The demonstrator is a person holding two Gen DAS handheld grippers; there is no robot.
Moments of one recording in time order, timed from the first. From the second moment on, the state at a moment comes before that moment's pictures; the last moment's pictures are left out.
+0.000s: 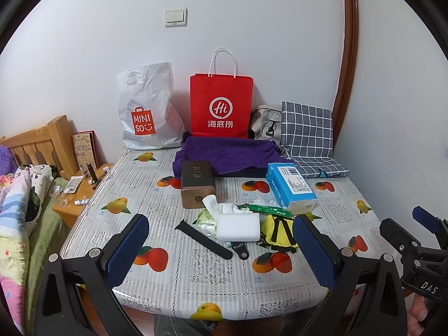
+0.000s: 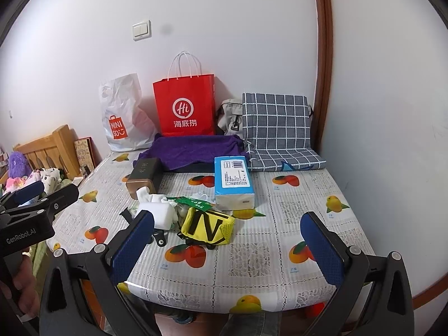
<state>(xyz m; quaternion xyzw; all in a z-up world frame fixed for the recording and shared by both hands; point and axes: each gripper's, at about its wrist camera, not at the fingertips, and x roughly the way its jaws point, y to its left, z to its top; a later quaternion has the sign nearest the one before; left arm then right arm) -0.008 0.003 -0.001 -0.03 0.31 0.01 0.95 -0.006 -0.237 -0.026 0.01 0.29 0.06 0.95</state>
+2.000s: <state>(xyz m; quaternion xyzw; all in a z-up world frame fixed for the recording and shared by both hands) 0.002 0.009 -0.006 -0.03 0.32 0.02 0.95 -0.006 -0.234 -0.027 0.01 0.28 0.07 0.96</state>
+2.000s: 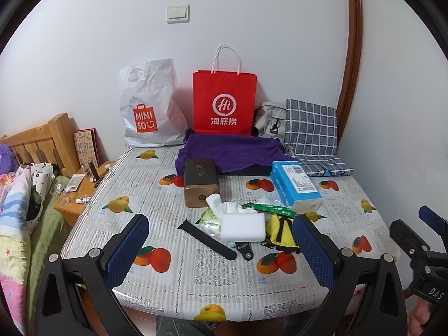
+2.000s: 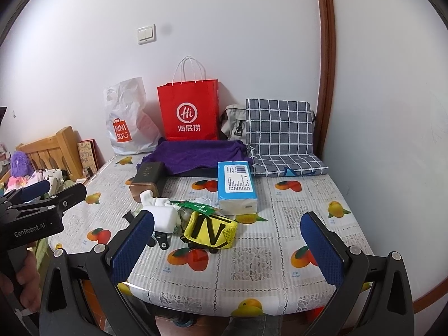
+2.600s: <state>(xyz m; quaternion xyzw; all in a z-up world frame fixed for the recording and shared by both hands) 0.068 0.064 -0.111 -0.07 0.42 0.06 0.90 0.063 -0.249 -0.120 0.02 0.36 0.06 0.93</state>
